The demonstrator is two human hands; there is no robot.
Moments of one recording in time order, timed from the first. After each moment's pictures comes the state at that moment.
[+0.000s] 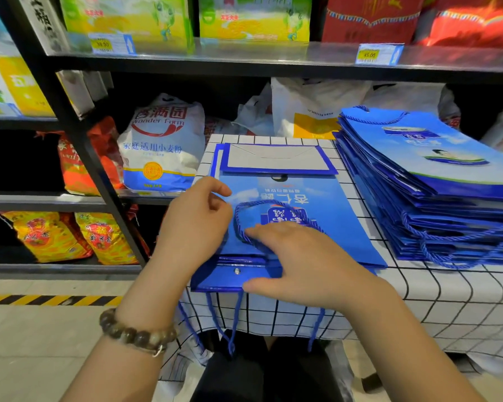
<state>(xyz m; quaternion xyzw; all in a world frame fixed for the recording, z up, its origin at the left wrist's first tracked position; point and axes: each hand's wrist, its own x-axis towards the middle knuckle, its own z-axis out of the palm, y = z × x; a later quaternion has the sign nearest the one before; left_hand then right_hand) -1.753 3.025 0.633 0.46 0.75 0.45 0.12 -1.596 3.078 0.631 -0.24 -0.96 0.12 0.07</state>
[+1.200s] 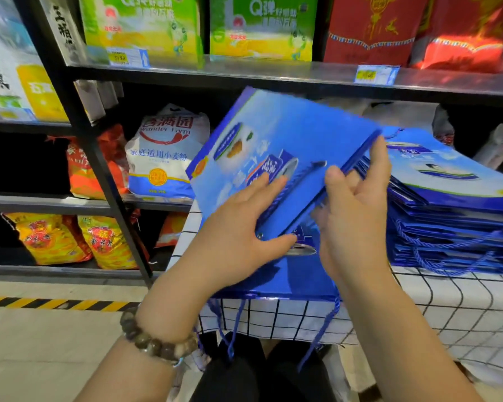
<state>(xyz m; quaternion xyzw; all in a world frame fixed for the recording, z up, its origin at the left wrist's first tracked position) -1.724 3.012 0.646 0.66 0.66 0.36 0.10 -1.603 3.067 0.674 -0.23 -0.50 0.59 0.59</state>
